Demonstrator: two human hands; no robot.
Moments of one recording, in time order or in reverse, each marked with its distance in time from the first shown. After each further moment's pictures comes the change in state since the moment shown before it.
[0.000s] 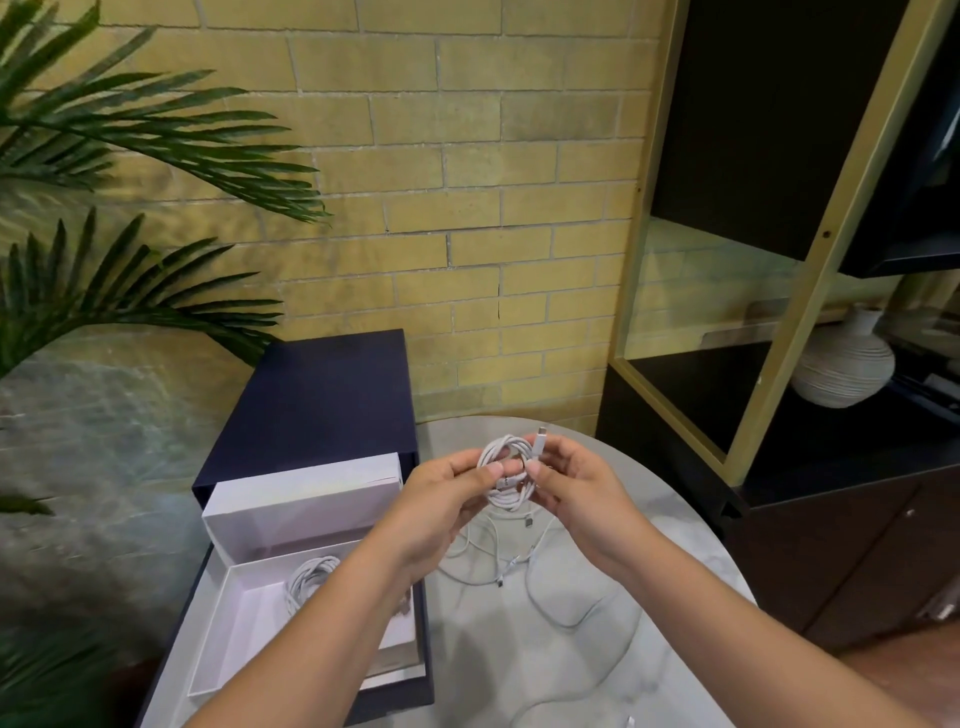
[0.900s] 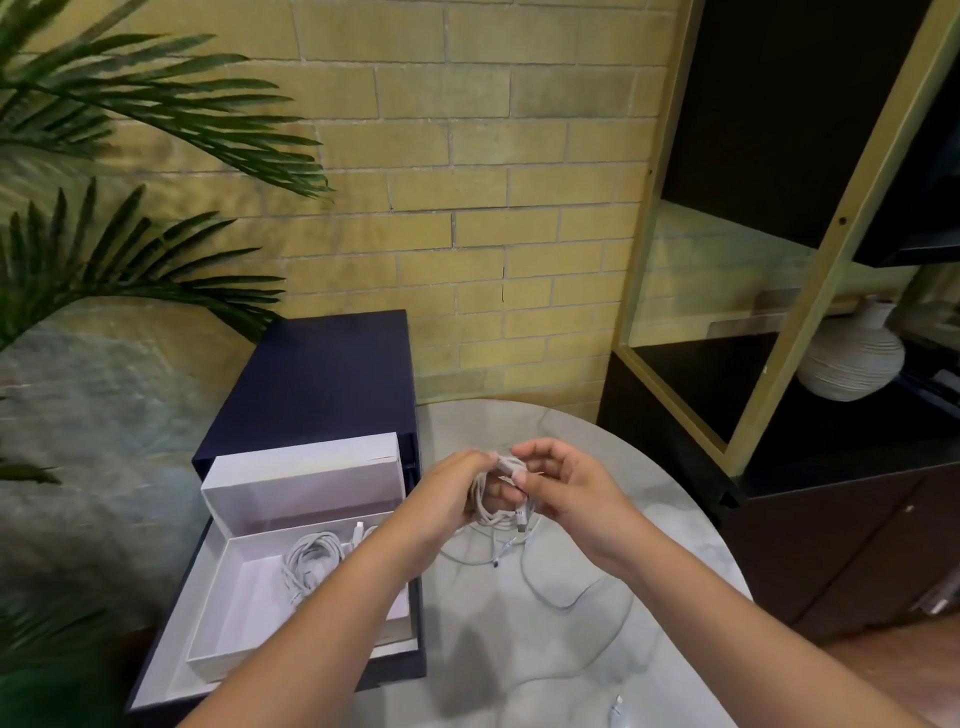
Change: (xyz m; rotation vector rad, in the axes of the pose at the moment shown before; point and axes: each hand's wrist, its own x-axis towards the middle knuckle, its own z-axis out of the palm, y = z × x) left_hand -0.002 -0.007 0.011 0.112 0.064 -0.113; right_hand -0.005 0.012 -0.009 -0.085 -0.091 0.048
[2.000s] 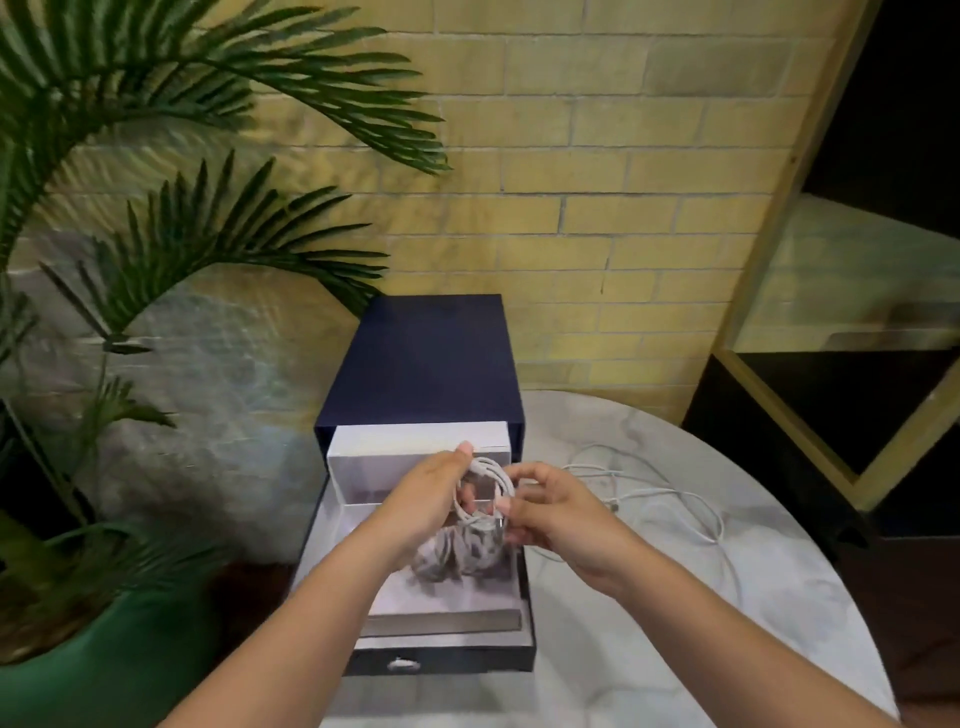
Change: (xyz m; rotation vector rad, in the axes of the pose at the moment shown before) left_hand -0.025 -0.020 -0.128 0.186 0.281 -0.068; right_hand 0.031 0.032 0.109 -0.049 -0.210 0.225
